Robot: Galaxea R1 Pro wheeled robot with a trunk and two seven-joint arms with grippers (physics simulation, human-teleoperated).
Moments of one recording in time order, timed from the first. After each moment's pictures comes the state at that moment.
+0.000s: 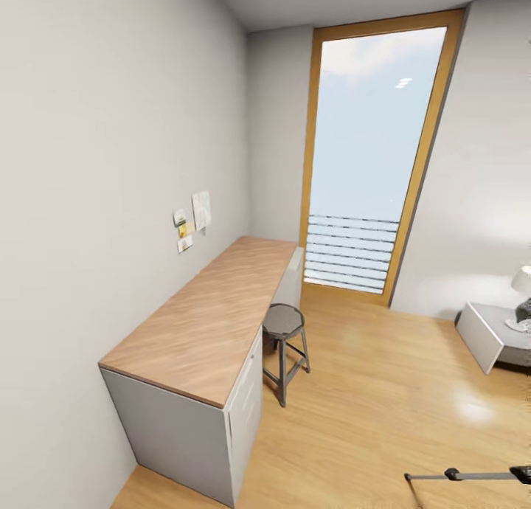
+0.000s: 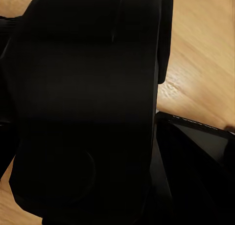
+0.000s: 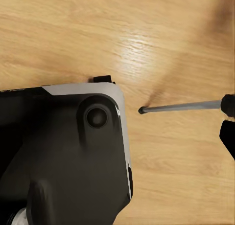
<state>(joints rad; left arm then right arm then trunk) -0.21 0.04 -0.40 0.00 0.71 -0.07 -0.04 -0.15 -0.05 -0.09 0.03 -0.01 -0.16 -0.02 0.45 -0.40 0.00</state>
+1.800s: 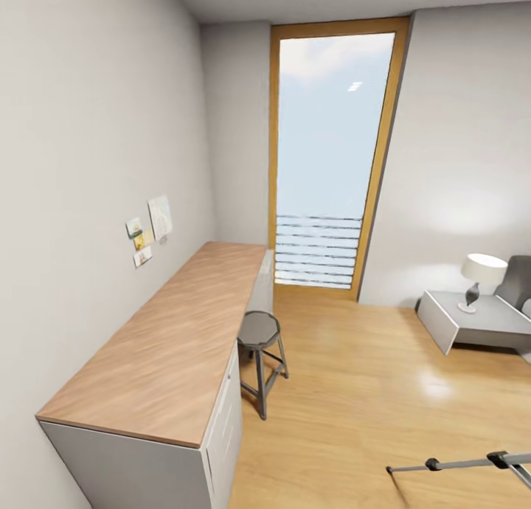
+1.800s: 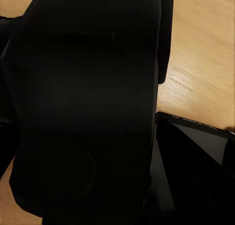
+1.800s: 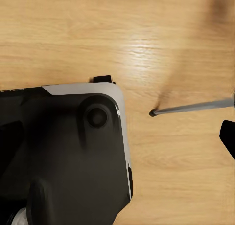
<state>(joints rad) -0.21 0.04 -0.40 0.00 0.70 -0.07 -0.04 -0.15 -0.05 -0.09 0.03 -0.01 -0.16 -0.02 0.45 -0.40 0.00</state>
